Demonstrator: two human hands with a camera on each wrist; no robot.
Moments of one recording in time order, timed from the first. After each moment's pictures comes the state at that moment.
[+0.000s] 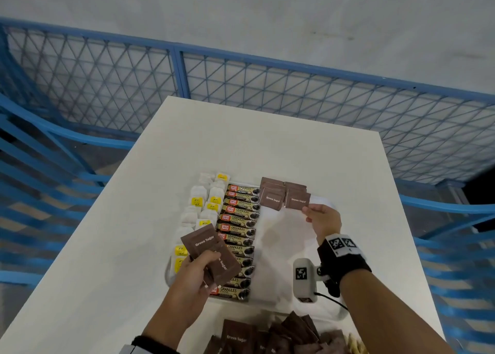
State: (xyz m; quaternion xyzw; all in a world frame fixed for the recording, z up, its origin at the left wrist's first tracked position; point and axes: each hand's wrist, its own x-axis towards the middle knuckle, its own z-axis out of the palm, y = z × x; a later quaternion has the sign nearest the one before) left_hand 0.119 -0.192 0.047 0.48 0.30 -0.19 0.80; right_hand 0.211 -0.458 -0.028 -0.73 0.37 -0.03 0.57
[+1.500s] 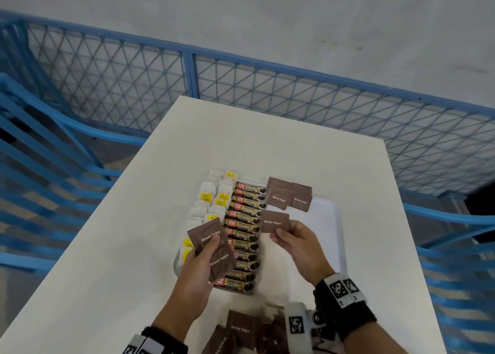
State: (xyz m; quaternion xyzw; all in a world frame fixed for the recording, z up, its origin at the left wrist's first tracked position) left_hand 0.110 -0.185 0.047 0.48 0.28 -0.15 0.82; right_hand 0.144 -0.383 0.015 -0.57 0.22 0.09 0.79
